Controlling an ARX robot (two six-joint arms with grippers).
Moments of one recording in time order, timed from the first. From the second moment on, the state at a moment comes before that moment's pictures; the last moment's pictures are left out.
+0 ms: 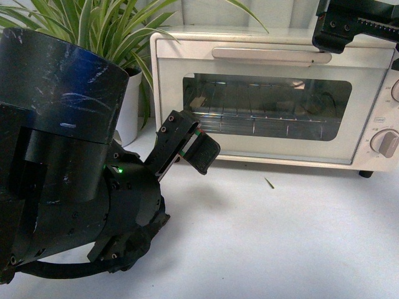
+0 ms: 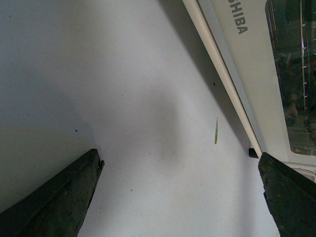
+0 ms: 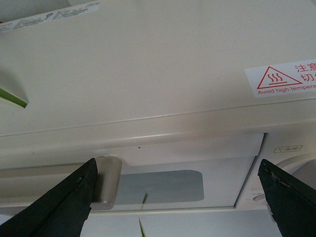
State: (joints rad) left arm -0.50 1.75 0.76 0.53 -0.04 -1.13; right arm 0.29 1.50 1.05 0.08 0.25 0.32
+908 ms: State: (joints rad) left arm -0.48 1.71 0.71 0.53 -0.04 -1.13; right arm 0.29 1.26 0.69 0.19 0.07 0.27
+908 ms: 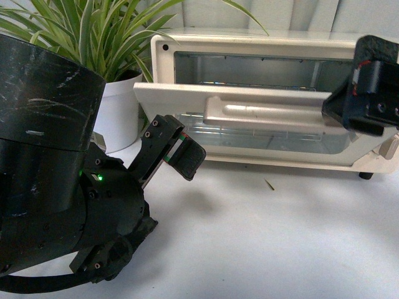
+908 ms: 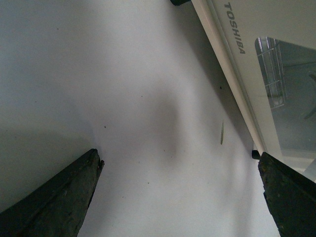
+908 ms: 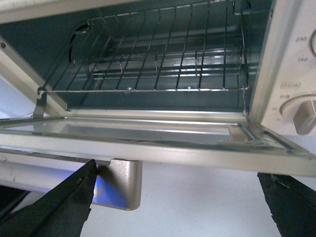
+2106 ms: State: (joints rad) left arm -0.52 1.61 0.61 0.49 -0.15 -0.98; right arm 0.07 0.84 0.48 0.06 -0.16 0.37
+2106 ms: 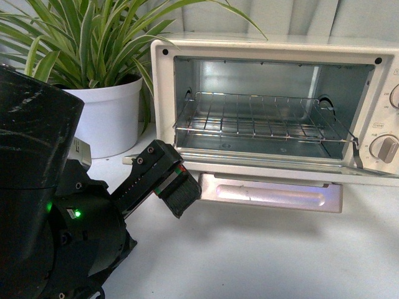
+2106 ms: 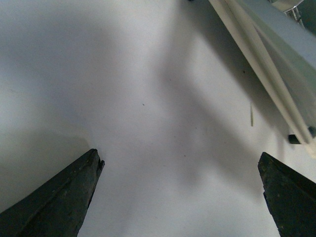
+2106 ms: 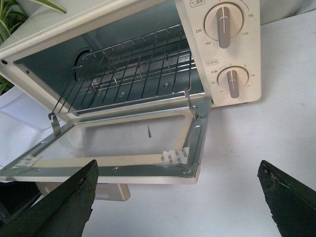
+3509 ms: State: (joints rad) left arm -0.68 1.35 0.49 0.40 -0.47 0.05; right arm 0.02 0.72 0.41 -0.02 -0.26 0.34
